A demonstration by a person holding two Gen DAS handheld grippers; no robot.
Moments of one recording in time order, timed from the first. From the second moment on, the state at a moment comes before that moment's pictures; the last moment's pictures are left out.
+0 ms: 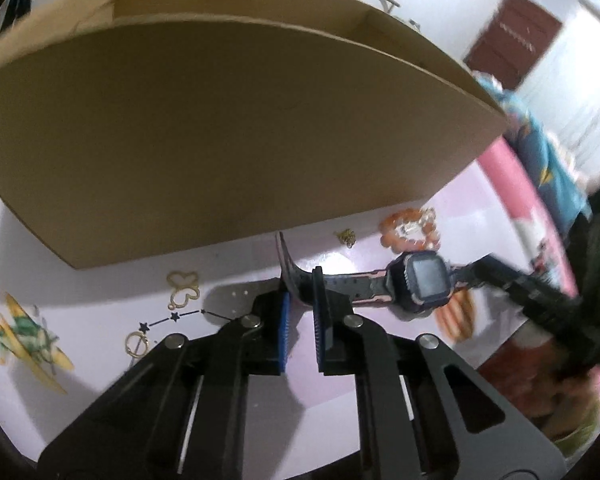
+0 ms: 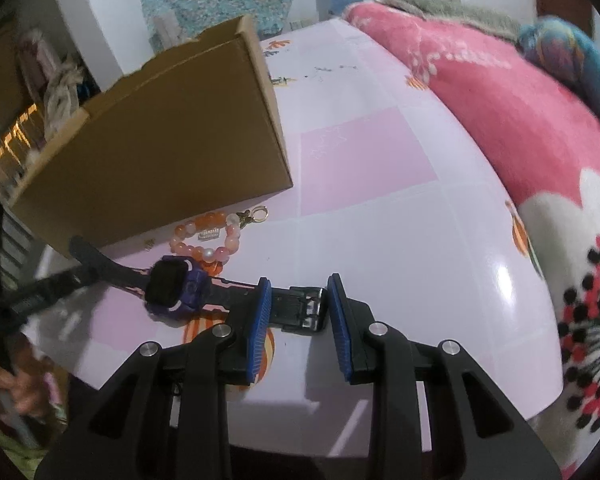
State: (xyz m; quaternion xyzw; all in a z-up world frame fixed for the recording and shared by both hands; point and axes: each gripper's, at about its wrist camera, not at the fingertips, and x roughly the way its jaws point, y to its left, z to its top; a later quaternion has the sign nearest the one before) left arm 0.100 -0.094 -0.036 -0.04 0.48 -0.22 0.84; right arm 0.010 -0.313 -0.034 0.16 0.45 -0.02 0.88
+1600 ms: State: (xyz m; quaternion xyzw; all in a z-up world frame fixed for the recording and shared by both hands) left arm 0.081 -0.095 -0.034 0.02 0.45 -0.22 0.87; right arm 0.003 -0.286 -0.033 0.14 0.42 -0.02 0.89
